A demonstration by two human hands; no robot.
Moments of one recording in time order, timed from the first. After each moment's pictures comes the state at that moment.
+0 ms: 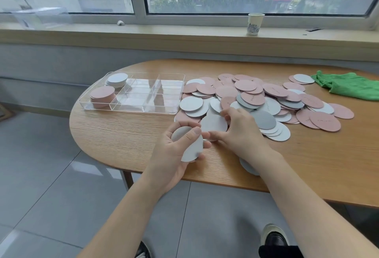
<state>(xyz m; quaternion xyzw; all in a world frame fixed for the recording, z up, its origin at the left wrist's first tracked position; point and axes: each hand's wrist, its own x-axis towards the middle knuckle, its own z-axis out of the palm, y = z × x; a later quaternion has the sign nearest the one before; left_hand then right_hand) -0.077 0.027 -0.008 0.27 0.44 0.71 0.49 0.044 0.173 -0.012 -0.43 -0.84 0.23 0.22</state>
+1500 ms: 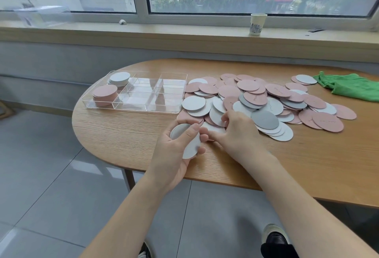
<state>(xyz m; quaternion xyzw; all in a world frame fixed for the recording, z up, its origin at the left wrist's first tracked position) -0.077 0.027 -0.010 0.22 0.42 0.74 0.47 0.033 0.160 -0.019 -0.45 -0.84 0.17 0.25</state>
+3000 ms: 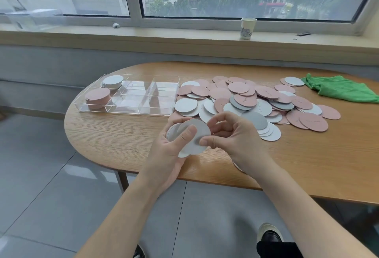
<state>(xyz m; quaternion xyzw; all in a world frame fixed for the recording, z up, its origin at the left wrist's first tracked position) -0.076 0.030 -0.011 0.29 0.40 0.73 0.47 0.070 0.134 0.002 -0.26 -0.71 0.56 0.34</state>
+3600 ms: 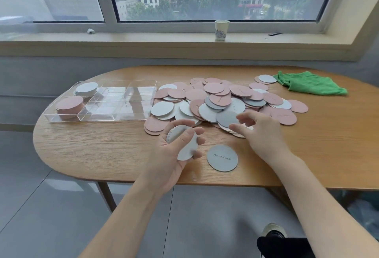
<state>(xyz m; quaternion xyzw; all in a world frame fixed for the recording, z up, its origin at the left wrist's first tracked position) -0.031 0.054 -0.005 0.28 0.39 0.71 0.53 0.153 0.201 -0.006 -0.48 -0.78 0.23 0.33</state>
